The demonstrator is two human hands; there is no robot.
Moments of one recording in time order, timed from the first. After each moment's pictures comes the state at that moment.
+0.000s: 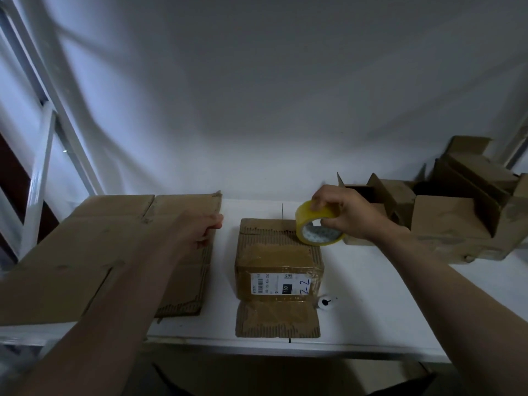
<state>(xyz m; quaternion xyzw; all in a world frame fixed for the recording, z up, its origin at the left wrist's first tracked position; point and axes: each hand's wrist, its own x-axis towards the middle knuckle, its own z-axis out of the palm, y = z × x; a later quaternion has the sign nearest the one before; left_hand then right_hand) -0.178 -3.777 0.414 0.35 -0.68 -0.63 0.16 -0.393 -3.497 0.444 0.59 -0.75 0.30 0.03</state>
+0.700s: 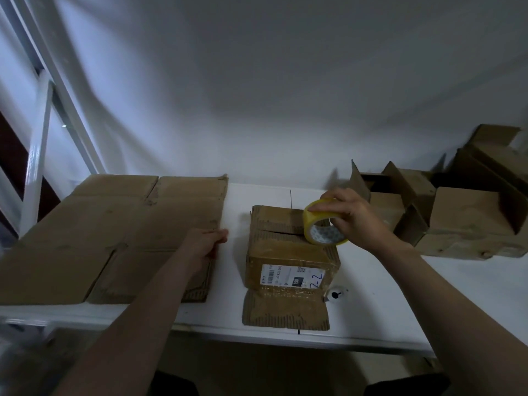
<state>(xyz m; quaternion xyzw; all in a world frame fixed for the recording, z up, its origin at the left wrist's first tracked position) -0.178 -3.791 0.325 0.40 -0.61 -0.66 0.14 -0.392 -3.516 0.388 0.59 -0.75 0.29 0.10</state>
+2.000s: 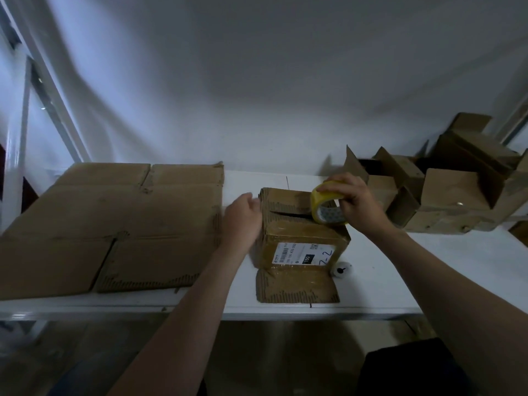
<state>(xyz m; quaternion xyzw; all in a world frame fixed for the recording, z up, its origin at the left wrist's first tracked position) -0.191 -3.730 0.351 0.30 -0.84 -0.39 0.22 -0.364 -3.523 0.370 0.48 -0.81 0.33 0.11</state>
